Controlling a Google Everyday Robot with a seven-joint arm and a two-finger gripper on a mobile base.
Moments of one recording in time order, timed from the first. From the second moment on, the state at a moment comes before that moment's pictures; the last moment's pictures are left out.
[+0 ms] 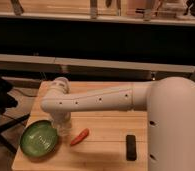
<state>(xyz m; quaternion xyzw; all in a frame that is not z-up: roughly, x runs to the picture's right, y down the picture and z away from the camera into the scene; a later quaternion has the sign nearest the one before) -0.175 0.185 0.741 -0.17 -0.27 -0.69 0.65</state>
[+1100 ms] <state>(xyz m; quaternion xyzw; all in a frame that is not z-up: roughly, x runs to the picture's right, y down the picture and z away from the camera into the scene) -0.192 0.203 0.740 -0.15 -0.28 -0.74 0.59</state>
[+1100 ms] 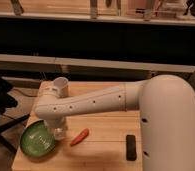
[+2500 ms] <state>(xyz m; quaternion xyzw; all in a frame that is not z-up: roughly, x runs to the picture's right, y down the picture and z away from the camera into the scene) -0.204 0.215 0.737 -0.14 -0.28 -0.79 0.53</state>
